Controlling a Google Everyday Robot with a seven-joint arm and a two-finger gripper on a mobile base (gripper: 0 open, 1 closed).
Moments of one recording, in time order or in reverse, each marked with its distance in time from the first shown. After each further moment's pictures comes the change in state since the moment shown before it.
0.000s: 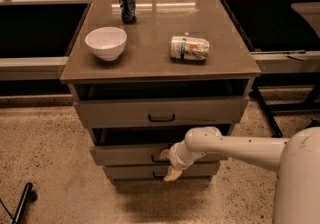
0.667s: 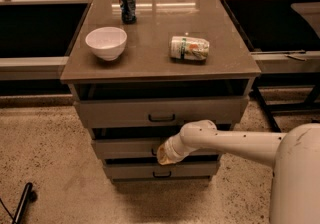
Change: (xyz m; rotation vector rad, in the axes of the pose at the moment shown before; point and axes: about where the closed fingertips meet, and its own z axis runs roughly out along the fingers) arm -0.018 -0.039 -0.003 0.064 0.007 -0.138
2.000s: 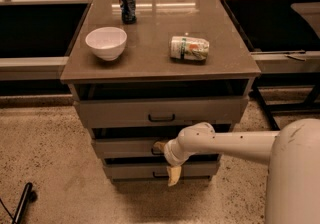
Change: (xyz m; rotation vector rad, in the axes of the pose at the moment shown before) arm 0.002 0.012 0.004 -0.016 0.048 -0.030
